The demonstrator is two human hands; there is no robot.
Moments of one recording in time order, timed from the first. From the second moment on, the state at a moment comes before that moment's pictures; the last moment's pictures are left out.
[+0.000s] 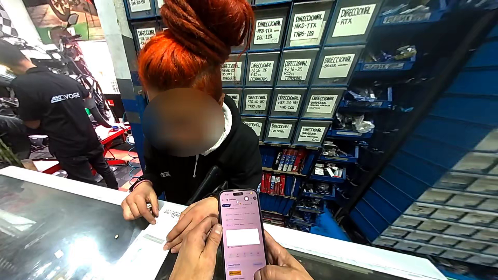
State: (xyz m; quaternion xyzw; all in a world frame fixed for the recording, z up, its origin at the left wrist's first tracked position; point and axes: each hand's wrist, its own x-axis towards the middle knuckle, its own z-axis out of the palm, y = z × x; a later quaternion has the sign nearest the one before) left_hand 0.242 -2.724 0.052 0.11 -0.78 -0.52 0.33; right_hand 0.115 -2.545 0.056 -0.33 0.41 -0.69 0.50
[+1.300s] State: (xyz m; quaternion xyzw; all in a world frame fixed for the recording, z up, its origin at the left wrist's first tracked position) left_hand 0.244 -2.723 0.054 0.11 -0.78 -0.52 0.32; right_hand 0.115 -2.544 0.056 -0.34 0.42 -0.69 0.49
